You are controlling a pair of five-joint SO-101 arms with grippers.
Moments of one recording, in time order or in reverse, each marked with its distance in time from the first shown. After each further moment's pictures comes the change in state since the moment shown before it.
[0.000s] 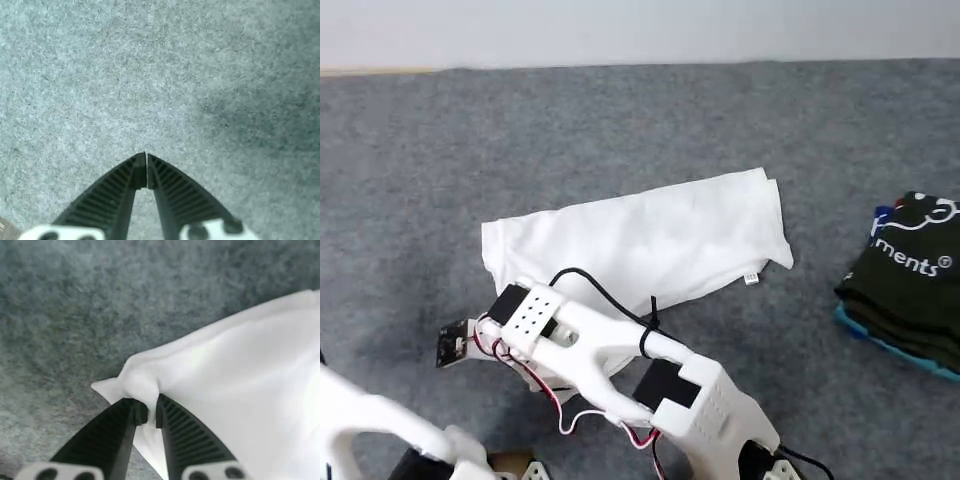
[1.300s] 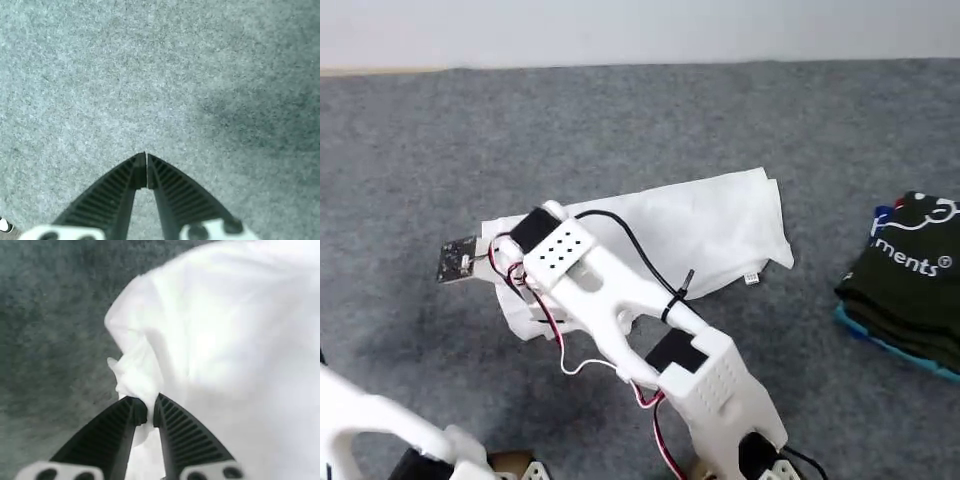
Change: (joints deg) left arm 0.0 0.0 0.0 0.0 0.0; right arm 11.3 4.0 -23.7 7.3 6.5
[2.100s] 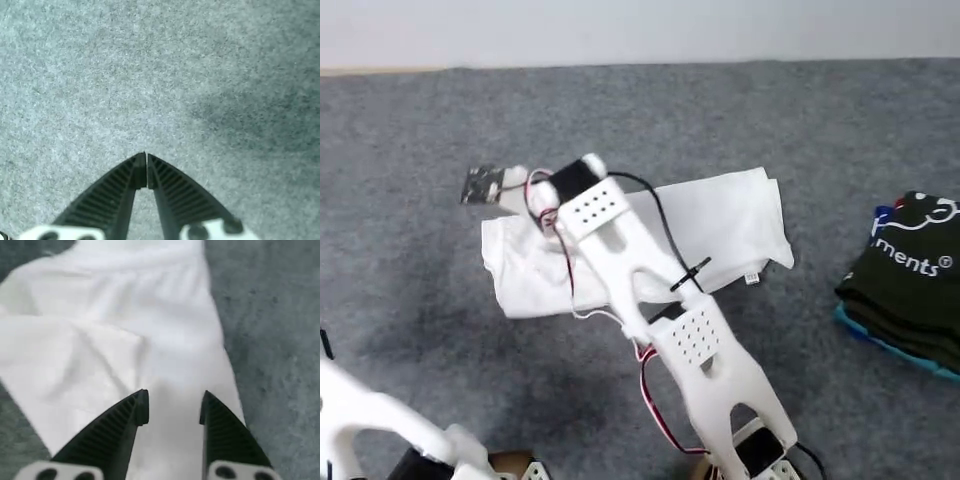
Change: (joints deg) left arm 2.9 0.0 0.0 0.0 0.0; right arm 11.5 20.2 -35.3 0.1 2.2
